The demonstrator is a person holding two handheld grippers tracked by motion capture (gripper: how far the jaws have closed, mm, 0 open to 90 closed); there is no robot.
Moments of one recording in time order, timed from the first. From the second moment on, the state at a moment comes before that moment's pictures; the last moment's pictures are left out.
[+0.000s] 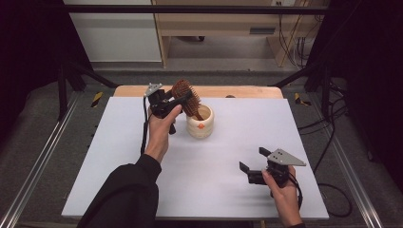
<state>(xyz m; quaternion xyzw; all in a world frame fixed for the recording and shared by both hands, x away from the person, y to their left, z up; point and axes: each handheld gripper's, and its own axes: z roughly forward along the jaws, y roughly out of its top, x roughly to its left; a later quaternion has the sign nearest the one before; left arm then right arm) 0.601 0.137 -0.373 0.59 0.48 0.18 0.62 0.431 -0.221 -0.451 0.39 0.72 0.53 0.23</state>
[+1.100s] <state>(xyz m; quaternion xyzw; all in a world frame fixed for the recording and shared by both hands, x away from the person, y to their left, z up) 0.548 0.130 -0.359 0.64 0.44 0.24 0.58 0.429 -0.219 -0.451 0.40 0.71 0.53 0.23</state>
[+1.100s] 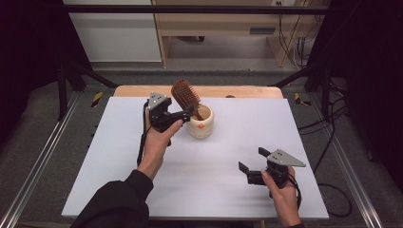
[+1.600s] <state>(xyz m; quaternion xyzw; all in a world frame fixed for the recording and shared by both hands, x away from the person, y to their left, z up) 0.516 0.152 -0.362 0.65 0.43 0.25 0.57 0.430 -0.215 -0.448 0.39 0.72 0.53 0.23</state>
